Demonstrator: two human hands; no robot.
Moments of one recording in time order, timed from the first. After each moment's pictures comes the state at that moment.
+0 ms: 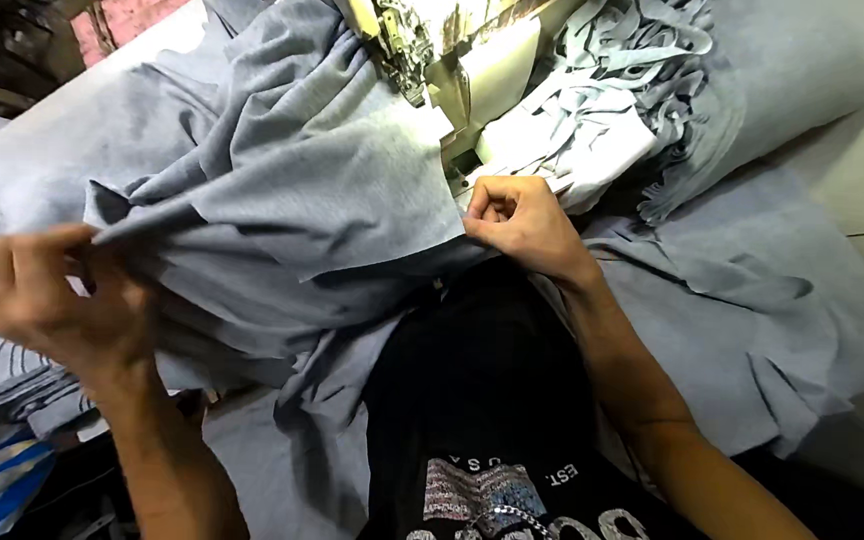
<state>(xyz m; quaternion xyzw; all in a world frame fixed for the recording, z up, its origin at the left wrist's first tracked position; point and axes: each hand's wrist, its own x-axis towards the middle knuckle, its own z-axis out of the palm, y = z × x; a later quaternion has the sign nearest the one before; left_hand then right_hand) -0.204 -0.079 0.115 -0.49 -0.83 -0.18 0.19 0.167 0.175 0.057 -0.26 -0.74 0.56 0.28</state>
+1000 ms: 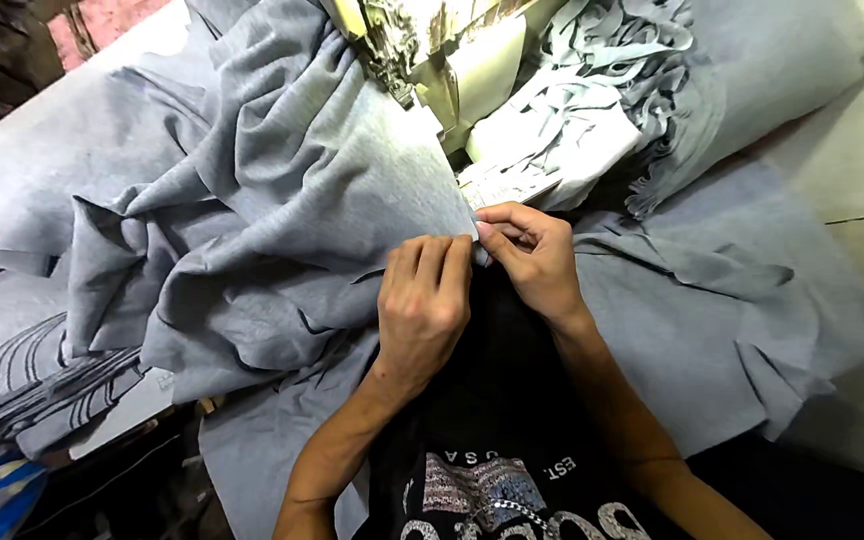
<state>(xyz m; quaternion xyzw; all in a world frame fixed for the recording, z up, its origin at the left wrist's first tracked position) 0.051 0.039 0.077 -0.64 -0.69 -0.32 0.11 0.181 0.134 0.052 -0.32 -0.68 0.54 0.39</state>
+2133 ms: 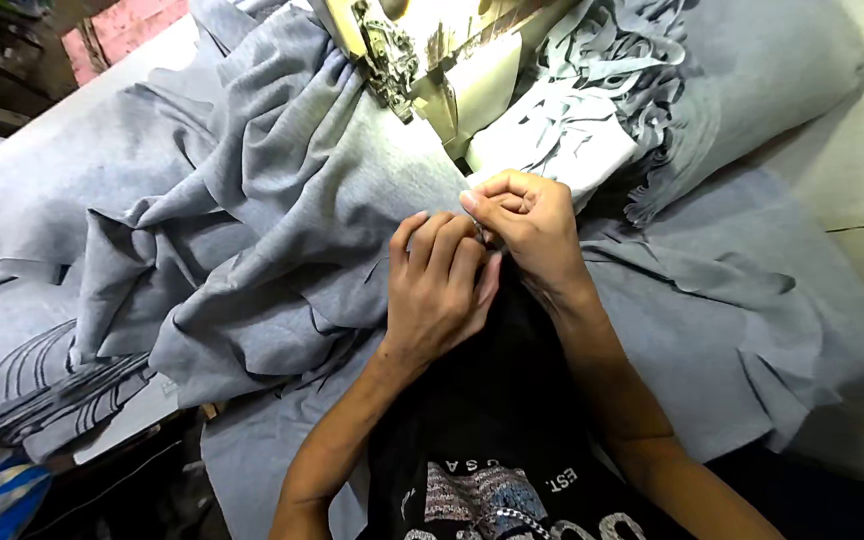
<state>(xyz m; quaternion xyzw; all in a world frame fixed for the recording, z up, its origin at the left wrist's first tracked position) 0.046 0.062 0.068 -0.68 -0.64 -0.33 0.13 0.173 0.155 0.071 -0.34 -0.63 0.59 0.37</state>
